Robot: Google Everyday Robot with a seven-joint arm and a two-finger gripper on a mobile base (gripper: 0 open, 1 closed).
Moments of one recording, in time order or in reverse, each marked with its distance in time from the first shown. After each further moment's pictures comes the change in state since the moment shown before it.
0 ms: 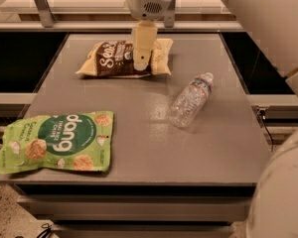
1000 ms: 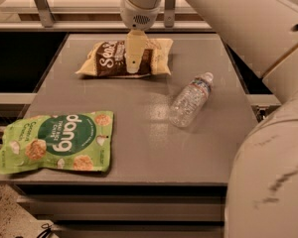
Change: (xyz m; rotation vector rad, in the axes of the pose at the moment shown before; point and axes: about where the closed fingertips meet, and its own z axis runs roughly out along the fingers) arm 0.004 -0.028 0.047 0.046 0.043 0.047
